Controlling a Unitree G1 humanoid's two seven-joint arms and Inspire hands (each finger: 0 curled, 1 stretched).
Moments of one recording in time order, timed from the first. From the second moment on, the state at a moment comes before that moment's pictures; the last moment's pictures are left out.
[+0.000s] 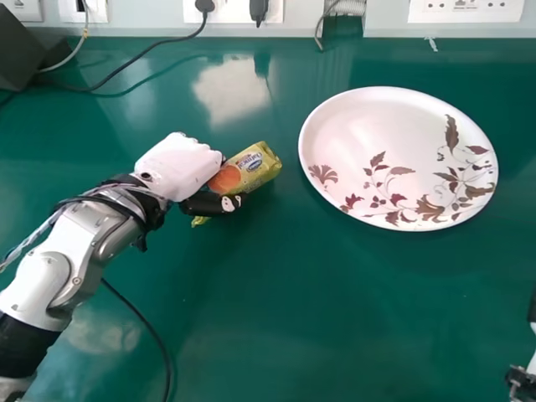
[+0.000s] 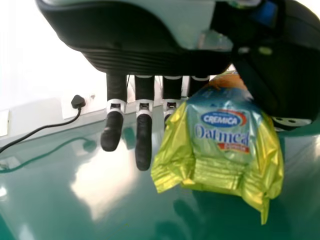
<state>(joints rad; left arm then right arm) -0.50 0.67 -0.33 -0.16 1.04 -0.04 -0.51 0.45 0.09 -0.19 -0.57 0.90 -0.45 0.14</state>
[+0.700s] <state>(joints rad) -0.50 0.68 -0.26 -0.24 0.97 -0.05 -0.54 0.45 0.09 -0.19 -0.56 0.90 -0.45 0.14</state>
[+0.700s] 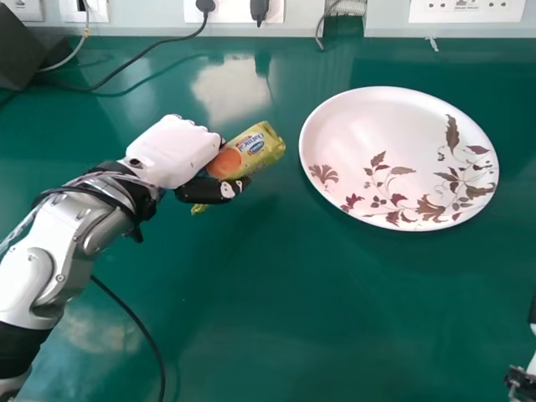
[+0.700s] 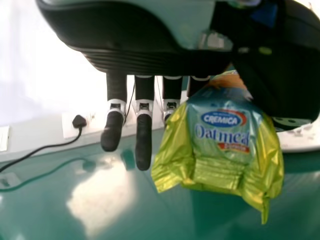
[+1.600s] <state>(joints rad) -0.57 0.66 -0.22 -0.27 0.92 -0.09 -0.56 0.43 0.09 -0.18 -0.58 0.84 -0.45 0.09</state>
